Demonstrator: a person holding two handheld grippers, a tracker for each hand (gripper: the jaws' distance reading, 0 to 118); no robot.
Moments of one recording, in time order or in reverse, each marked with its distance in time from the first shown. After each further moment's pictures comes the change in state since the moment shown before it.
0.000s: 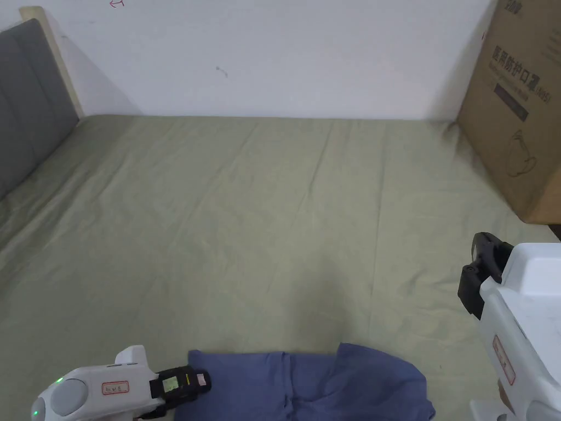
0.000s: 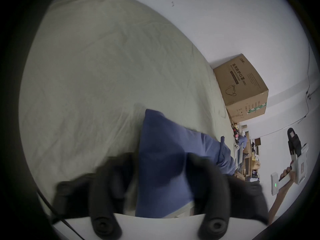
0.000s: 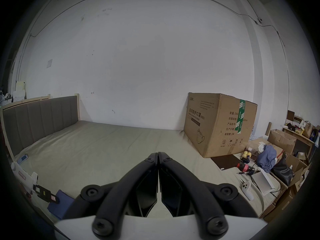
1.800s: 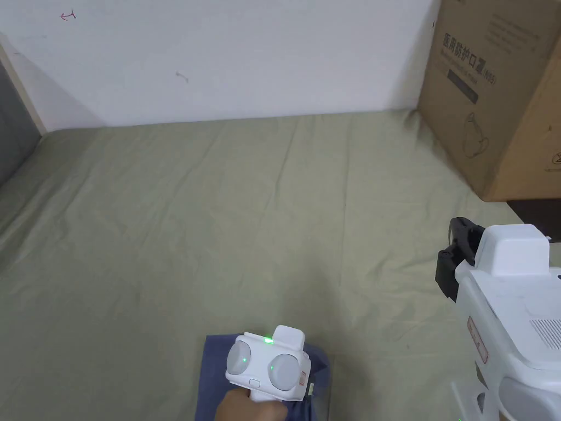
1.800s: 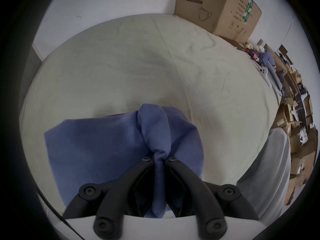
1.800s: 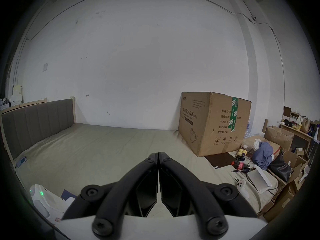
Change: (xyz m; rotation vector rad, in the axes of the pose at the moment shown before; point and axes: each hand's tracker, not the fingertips) left arm 0.246 -0.100 -0.135 -0.190 0.380 -0.707; right arm 0.037 -0.005 0.014 0.007 -0.032 -0.031
